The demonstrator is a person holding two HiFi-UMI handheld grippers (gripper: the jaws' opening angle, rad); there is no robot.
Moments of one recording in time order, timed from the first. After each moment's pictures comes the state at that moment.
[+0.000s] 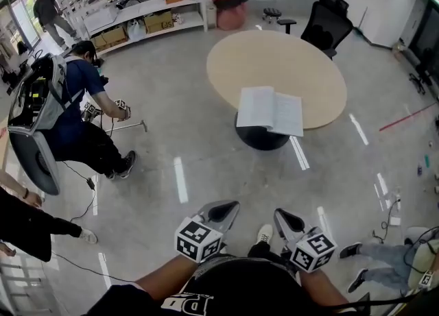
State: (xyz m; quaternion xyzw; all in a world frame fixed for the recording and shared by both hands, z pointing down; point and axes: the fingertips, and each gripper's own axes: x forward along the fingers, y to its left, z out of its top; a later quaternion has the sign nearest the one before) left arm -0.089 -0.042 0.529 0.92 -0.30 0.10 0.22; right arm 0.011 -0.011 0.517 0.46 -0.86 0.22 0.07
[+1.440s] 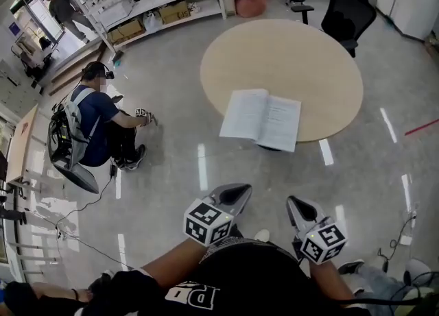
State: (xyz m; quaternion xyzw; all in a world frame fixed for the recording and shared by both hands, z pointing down) left arm 0.092 -0.191 0.499 0.90 -0.35 0.14 0.23; right arm 0.195 -0.162 0.499 0.41 -0.88 0.23 0.06
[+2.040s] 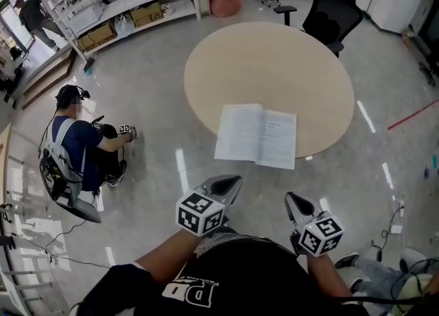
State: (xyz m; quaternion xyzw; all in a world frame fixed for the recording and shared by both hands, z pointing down) left arm 0.037 -0.319 0.515 0.91 -0.30 0.13 0.24; right arm 0.163 -0.264 0.521 0.48 -0.83 0.26 0.10
